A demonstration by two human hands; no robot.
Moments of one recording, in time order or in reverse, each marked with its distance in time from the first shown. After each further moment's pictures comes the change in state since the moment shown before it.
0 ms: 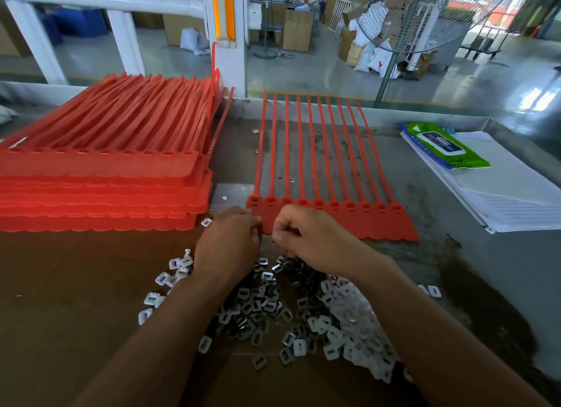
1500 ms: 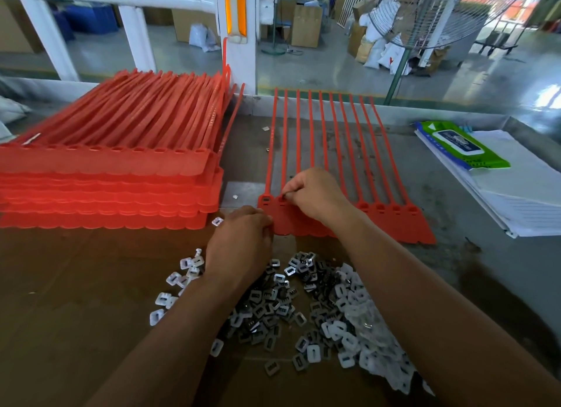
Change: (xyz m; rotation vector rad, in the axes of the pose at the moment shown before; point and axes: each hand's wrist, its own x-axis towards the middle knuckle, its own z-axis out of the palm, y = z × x) left_hand -0.003 0.005 -0.004 -0.043 0.012 -0.020; right_hand 0.079 0.024 -0.004 -0.039 0.264 0.229
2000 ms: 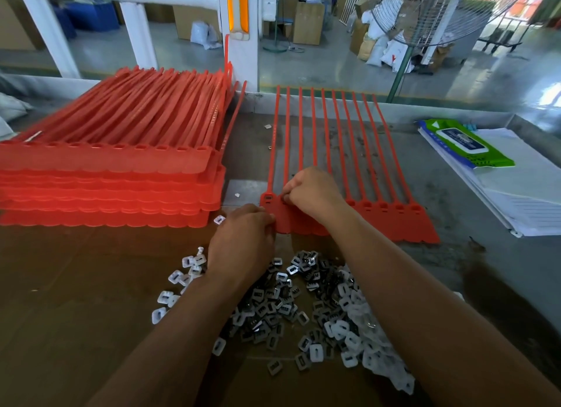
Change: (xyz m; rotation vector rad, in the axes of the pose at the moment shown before) left_hand 0.000 0.000 0.001 -0.006 0.008 0.001; right_hand 0.011 0.000 0.009 -0.144 0.022 0.065
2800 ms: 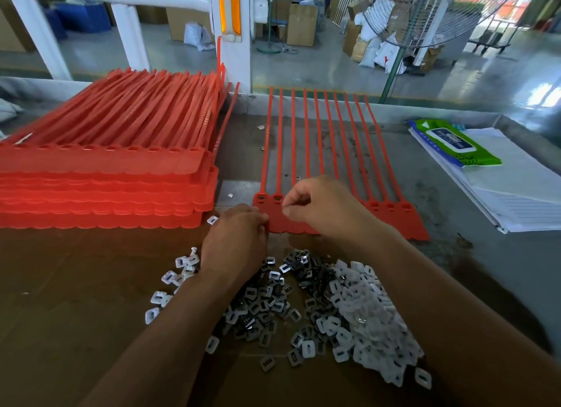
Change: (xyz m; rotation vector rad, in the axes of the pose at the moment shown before) left_hand 0.002 -0.004 0.004 0.032 -0.012 -0.006; right_hand -0.061 -0.001 -0.040 0.104 -0.113 -0.225
